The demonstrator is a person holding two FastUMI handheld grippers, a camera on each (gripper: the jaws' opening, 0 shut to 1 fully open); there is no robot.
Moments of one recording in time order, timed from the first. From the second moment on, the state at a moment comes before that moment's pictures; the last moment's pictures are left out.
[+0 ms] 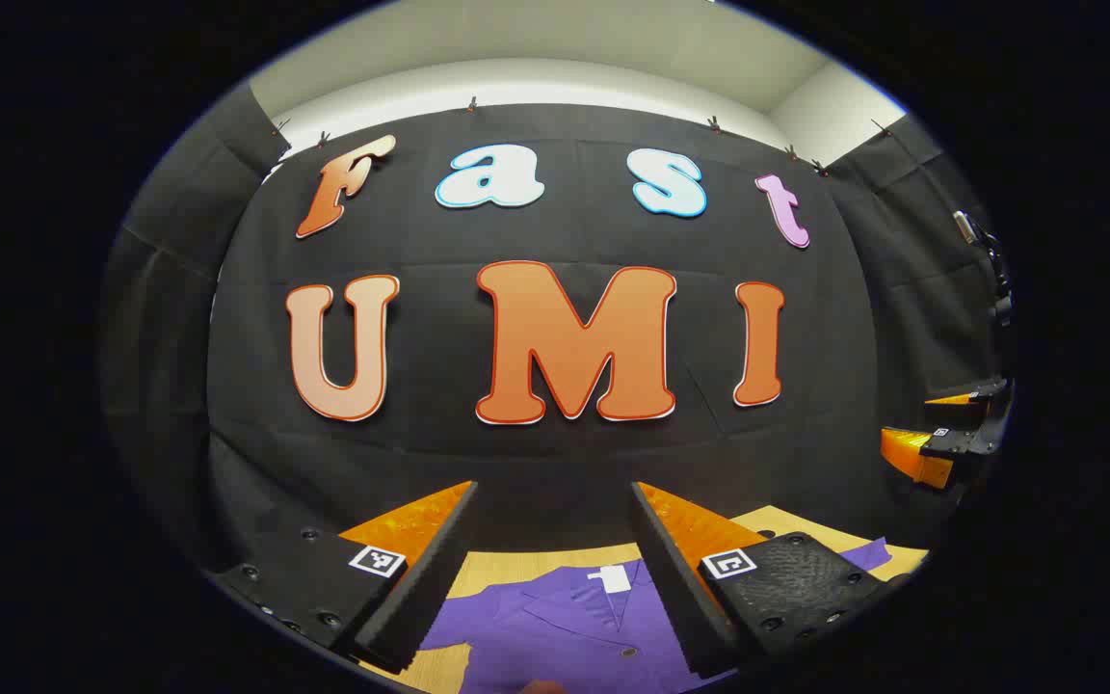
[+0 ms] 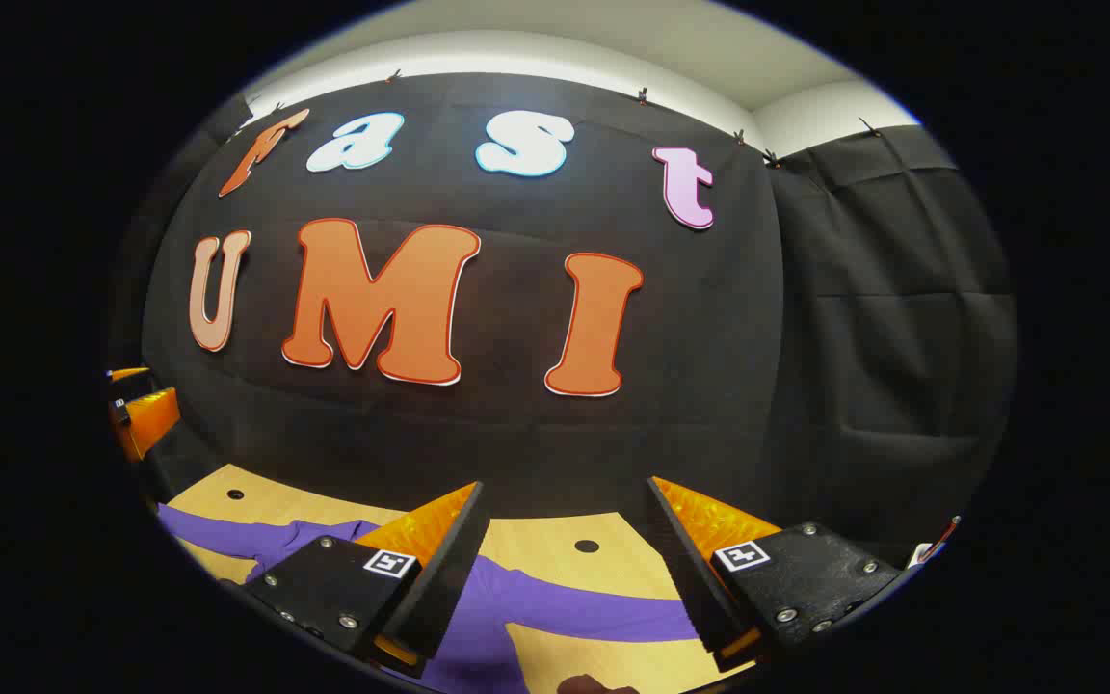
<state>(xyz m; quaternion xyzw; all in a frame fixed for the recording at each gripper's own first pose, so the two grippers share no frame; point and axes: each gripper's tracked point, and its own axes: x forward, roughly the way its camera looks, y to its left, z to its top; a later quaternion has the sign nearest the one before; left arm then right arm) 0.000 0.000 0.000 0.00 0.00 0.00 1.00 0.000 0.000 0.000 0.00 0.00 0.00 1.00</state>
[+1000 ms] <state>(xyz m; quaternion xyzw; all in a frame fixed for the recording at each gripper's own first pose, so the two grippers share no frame) -0.004 -0.001 -0.007 0.01 0.00 0.00 1.00 -0.002 -0.003 -0.008 0.00 0.01 -0.01 1.00</state>
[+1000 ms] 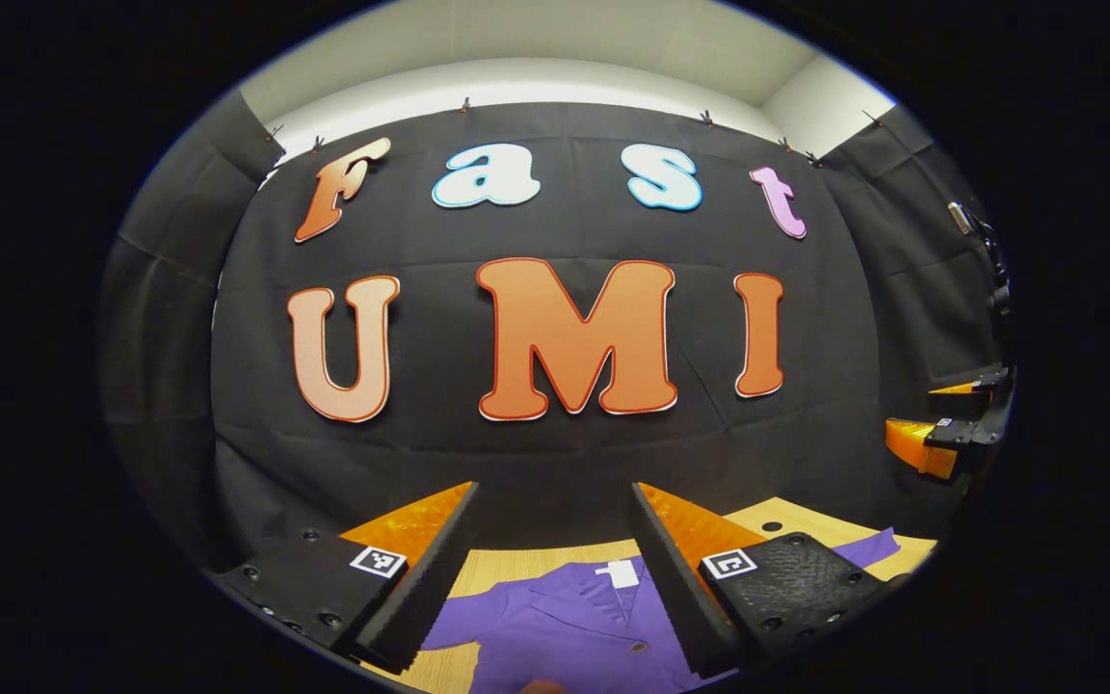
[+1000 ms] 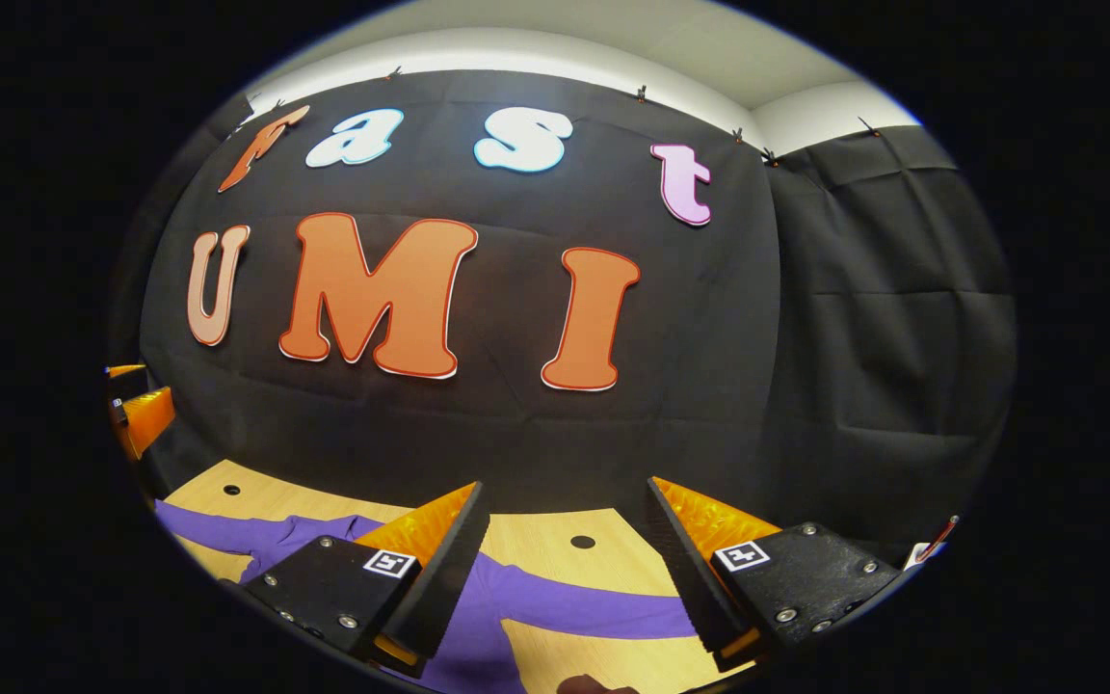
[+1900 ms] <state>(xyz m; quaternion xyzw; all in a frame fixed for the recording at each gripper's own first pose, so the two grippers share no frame) -0.005 -0.002 -0.018 0.02 0.03 0.03 1.00 0.040 -0.112 -0.106 0.01 0.13 -0.09 0.99</state>
